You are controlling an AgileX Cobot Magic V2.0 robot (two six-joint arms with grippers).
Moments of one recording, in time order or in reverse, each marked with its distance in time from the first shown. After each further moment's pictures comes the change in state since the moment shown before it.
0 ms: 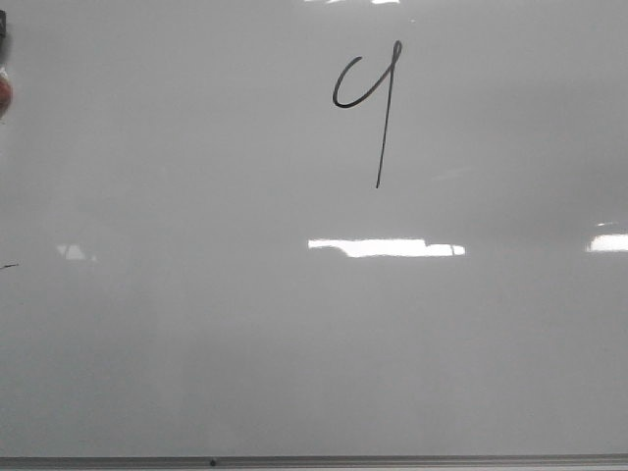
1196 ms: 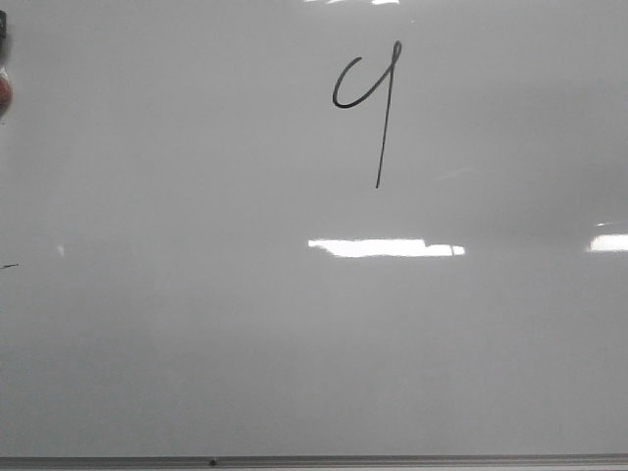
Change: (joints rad) left arm 0.316 -0.548 0.734 0.023 -0.805 0.002; right arm 0.000 -0.002 0.003 0.000 -0.002 0.000
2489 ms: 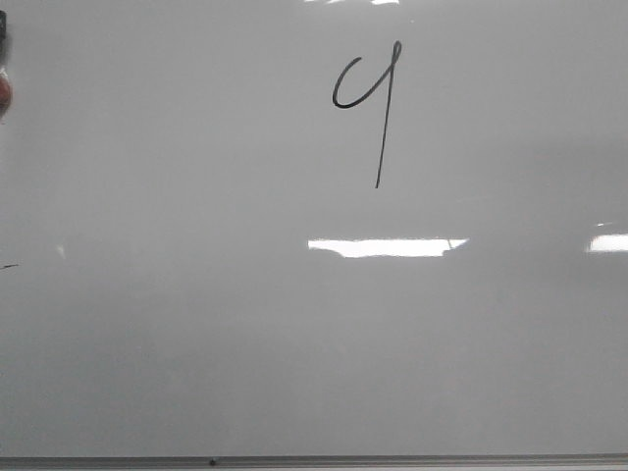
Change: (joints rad) left arm 0.000 0.000 0.000 0.000 -0.002 0.000; right arm -0.257 -0.316 0.375 -0.015 -0.399 0.000
